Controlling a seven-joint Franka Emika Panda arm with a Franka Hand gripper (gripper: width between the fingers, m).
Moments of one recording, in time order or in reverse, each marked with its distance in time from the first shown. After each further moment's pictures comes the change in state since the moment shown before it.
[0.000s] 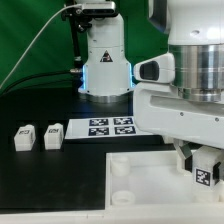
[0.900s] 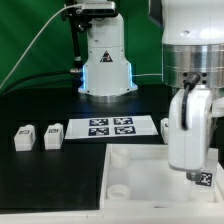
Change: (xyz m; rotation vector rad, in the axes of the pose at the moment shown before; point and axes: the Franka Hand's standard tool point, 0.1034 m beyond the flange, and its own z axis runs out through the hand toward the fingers) arm -0.001 0.010 -0.001 -0.022 0.008 0.989
